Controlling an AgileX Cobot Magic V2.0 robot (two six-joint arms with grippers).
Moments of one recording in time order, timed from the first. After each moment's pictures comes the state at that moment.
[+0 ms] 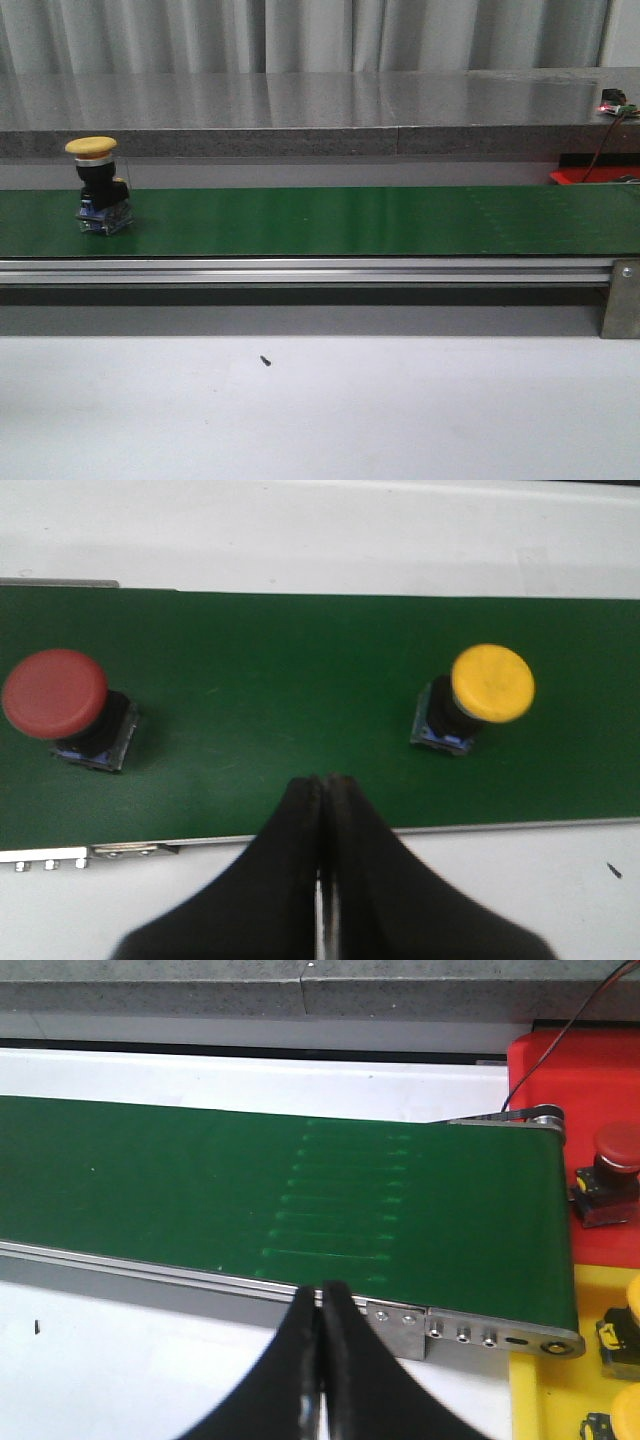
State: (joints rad) left arm 0.06 1.24 -1.06 -0.34 0.78 0.26; right arm -0.08 0.68 -0.49 0.75 0.43 -0.65
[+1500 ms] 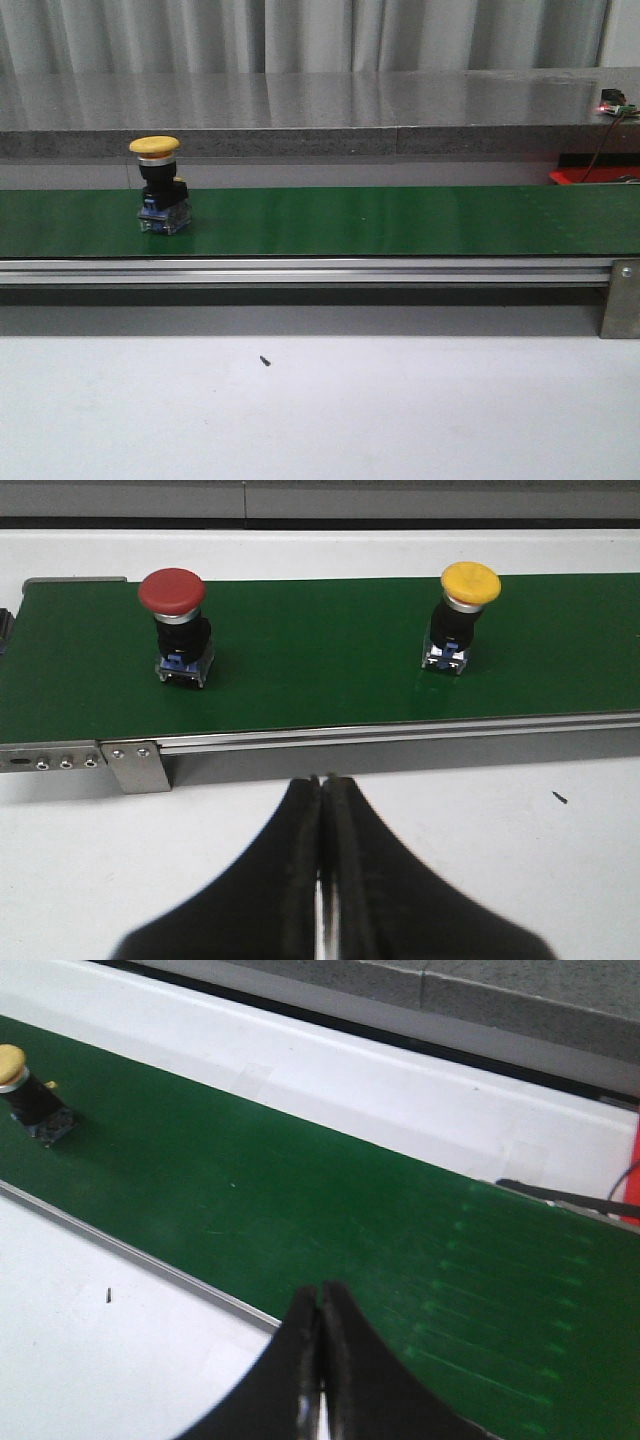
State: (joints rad) left arm 0.03 0.57 -0.61 -0.34 0.71 0.26; right arm 0.01 1.07 -0.95 0.65 0.69 -0.66
